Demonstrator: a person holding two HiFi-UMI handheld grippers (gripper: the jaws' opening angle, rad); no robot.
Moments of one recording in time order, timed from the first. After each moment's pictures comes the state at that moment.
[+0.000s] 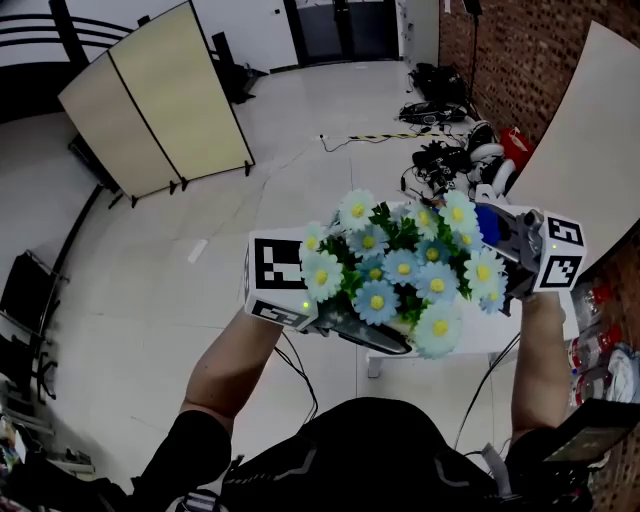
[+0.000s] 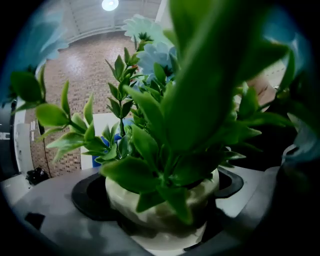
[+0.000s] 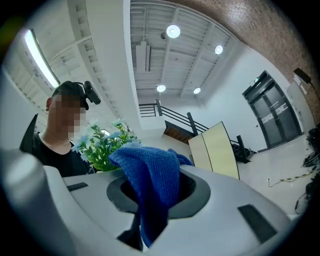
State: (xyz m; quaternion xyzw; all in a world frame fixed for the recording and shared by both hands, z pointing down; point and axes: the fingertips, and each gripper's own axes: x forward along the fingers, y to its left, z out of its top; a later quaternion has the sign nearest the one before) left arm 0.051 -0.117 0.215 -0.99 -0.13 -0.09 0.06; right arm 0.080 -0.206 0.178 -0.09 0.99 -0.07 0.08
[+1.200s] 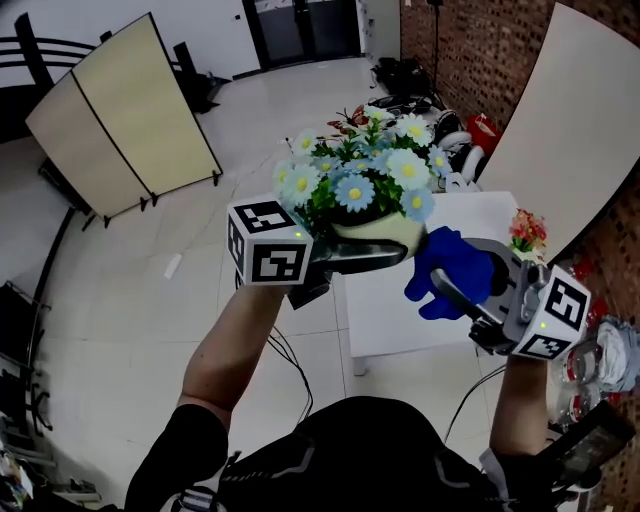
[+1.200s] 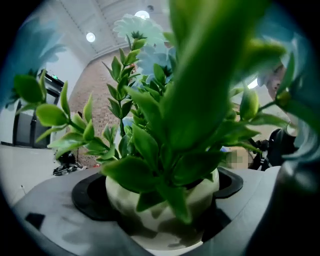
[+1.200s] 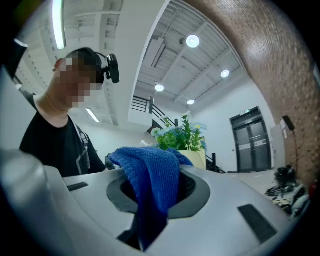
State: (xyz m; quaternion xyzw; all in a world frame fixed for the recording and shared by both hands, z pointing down) left arm 0.075 -0.234 0.192 -1.00 0.05 -0.04 -0.05; right arm 0.103 -0.148 0.174 -0.24 0.97 0.04 0.05
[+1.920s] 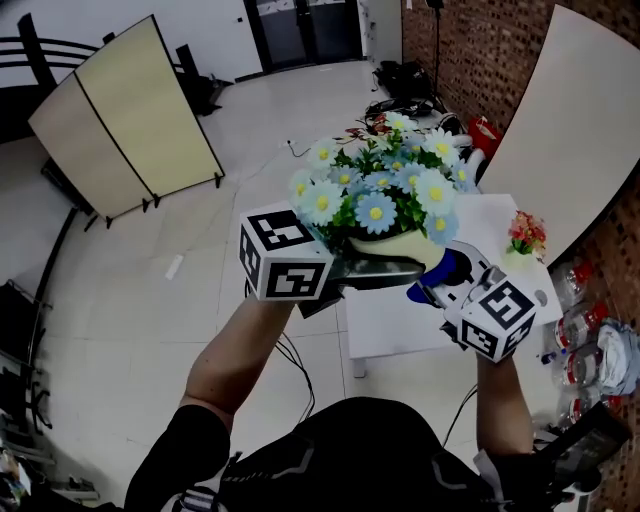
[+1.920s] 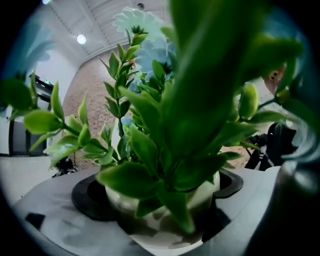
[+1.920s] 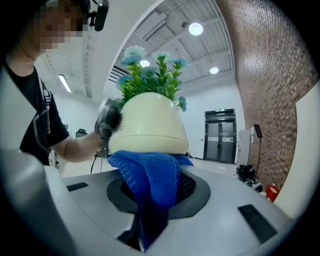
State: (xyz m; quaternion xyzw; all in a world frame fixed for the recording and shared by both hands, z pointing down) left arm 0.077 -0.200 0.182 -1.00 0.03 -0.05 -0.01; right arm 0.083 -0.205 0.241 -0.40 0.91 0.04 -0.07
